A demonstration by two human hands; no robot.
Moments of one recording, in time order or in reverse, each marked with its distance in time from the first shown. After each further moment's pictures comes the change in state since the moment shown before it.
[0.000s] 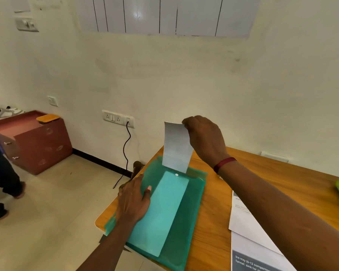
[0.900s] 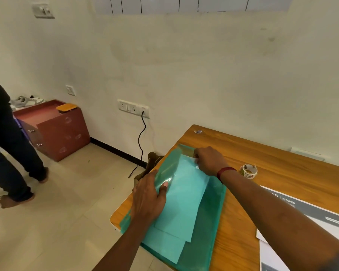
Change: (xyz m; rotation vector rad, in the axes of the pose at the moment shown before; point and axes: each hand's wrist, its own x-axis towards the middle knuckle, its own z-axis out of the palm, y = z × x) left_hand 0.000 -0.001 -0.002 -0.161 0.055 -0.018; right_hand -0.047 0.028 0.132 0.036 -0.735 0.220
